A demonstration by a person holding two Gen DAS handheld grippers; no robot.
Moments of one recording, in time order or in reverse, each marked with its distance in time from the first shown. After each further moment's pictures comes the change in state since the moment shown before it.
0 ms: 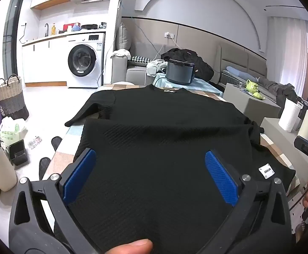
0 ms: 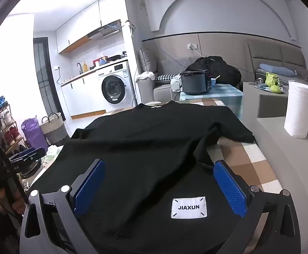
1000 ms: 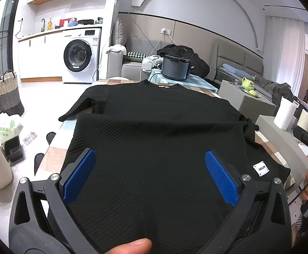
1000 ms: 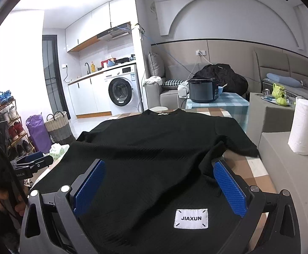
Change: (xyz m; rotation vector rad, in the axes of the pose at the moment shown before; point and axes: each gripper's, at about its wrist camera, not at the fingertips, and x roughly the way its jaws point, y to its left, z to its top) left arm 0.004 -0.006 -0.004 -0.004 0.044 -0.033; right arm -0.002 0.011 0.014 -0.066 -0.036 0.035
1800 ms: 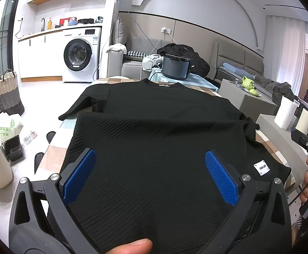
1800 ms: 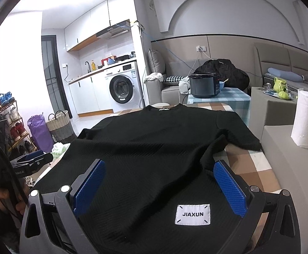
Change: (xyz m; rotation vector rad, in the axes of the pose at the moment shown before) left arm -0.001 0.001 -0.001 0.000 0.004 0.006; right arm 0.007 -0.006 -0.007 0.023 0.025 0.015
